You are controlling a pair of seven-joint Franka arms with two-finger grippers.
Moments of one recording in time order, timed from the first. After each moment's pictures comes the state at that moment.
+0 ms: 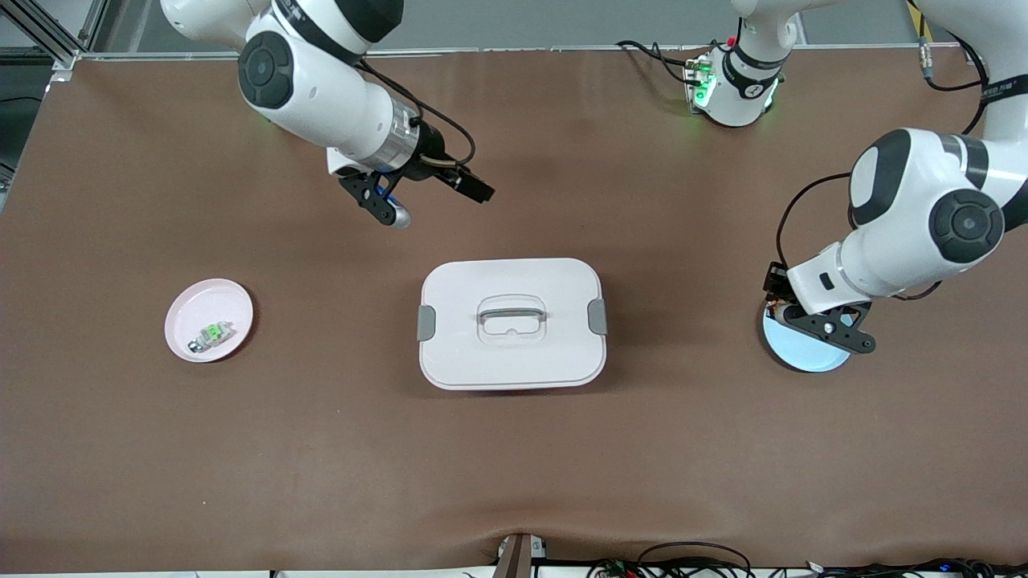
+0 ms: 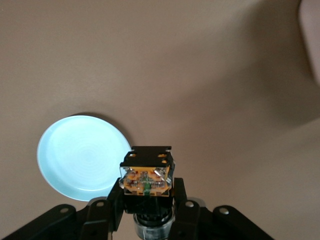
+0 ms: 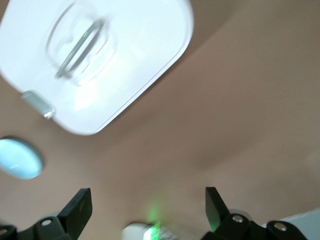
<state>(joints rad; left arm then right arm) 0.24 0.30 -0.43 -1.76 0.14 1.90 0.26 0.78 0.11 -0.16 -1.75 0.44 1.88 1.15</state>
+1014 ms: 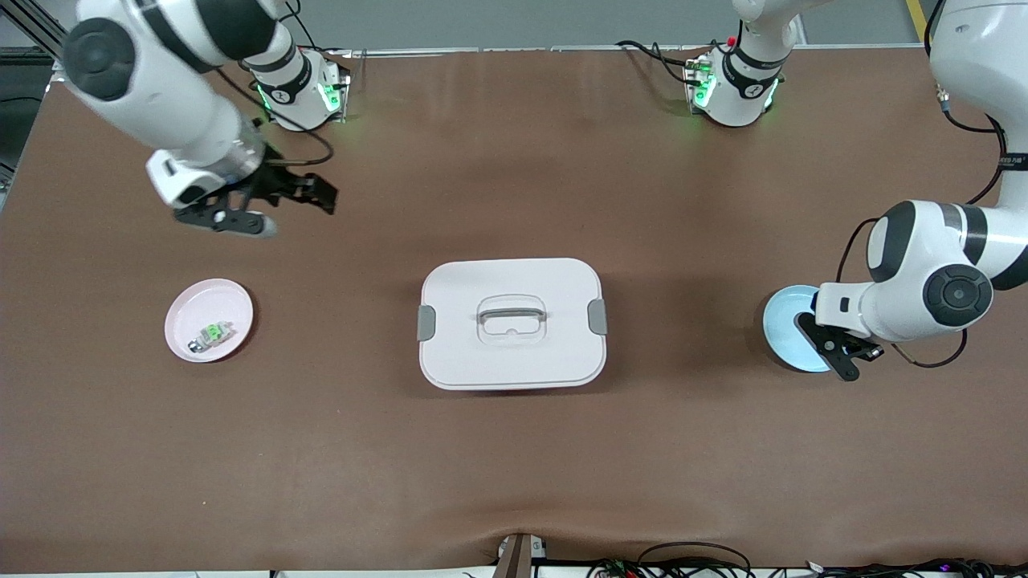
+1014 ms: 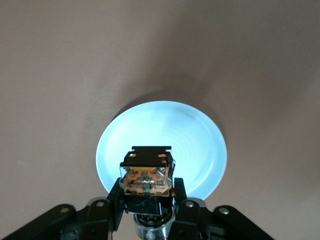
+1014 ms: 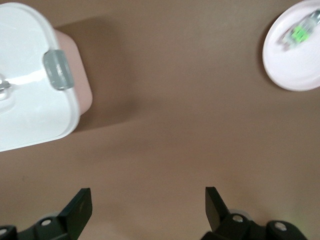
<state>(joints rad) 0.37 0.49 -0.43 -1.76 0.38 2.03 0.86 0.46 -0.07 -0.17 -1.90 0.12 1.73 0.42</state>
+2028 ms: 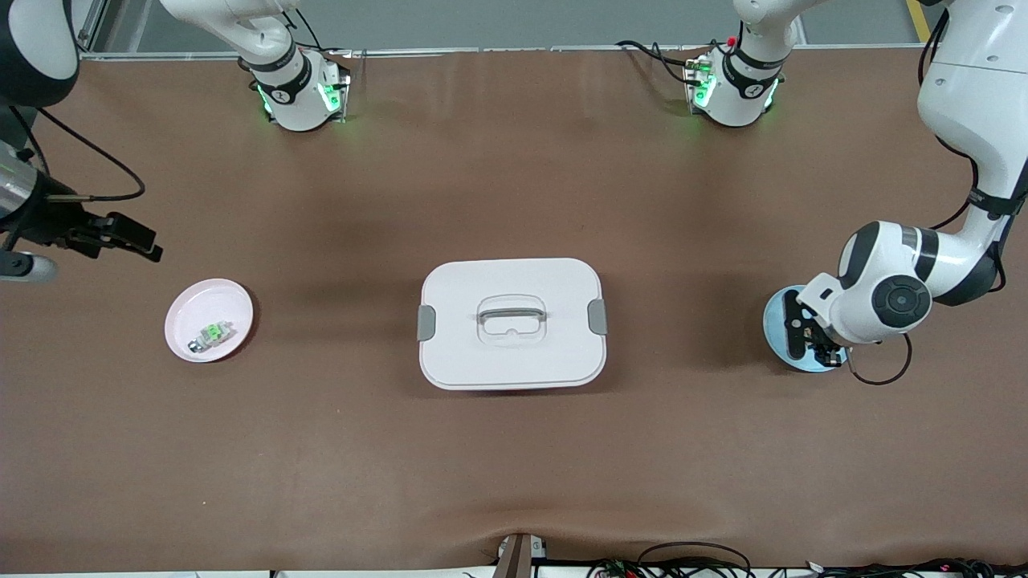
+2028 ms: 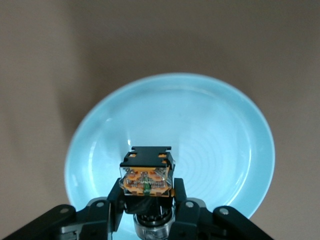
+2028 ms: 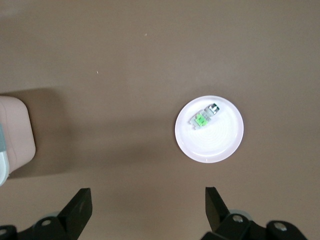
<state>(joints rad) 0.44 0.61 -0.43 -1.88 0.56 2.26 1.33 0.14 0.05 -0.18 -1.65 0.06 1.71 0.05</state>
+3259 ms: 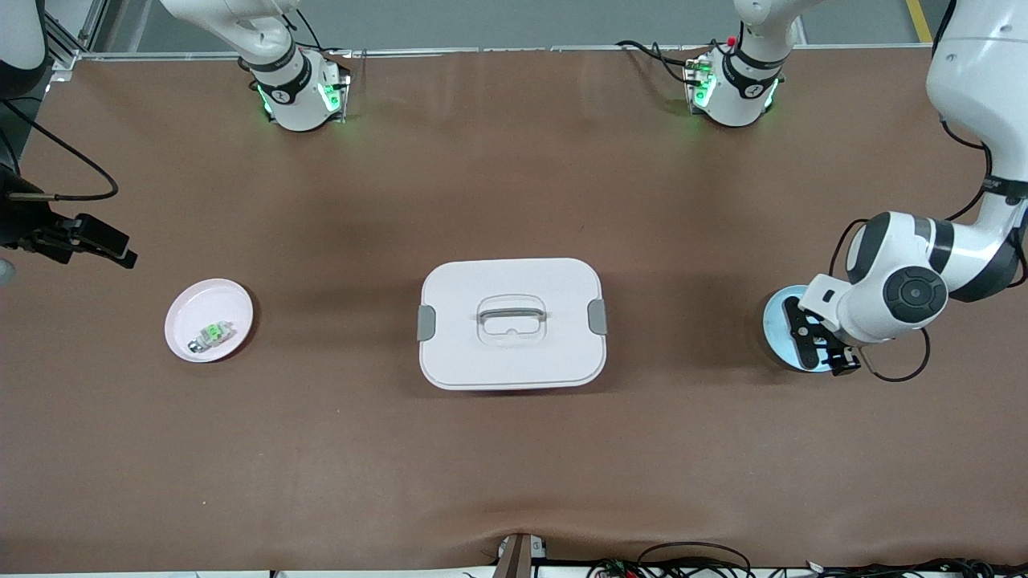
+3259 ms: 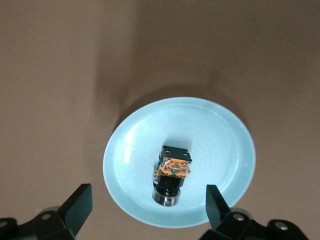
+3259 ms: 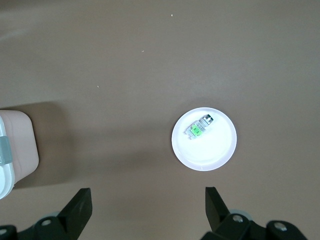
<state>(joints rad) 0.47 0.52 -0.55 -1.80 0.53 2.09 0.98 0.11 0.06 -0.17 -1.58 0.06 1.69 0.05</state>
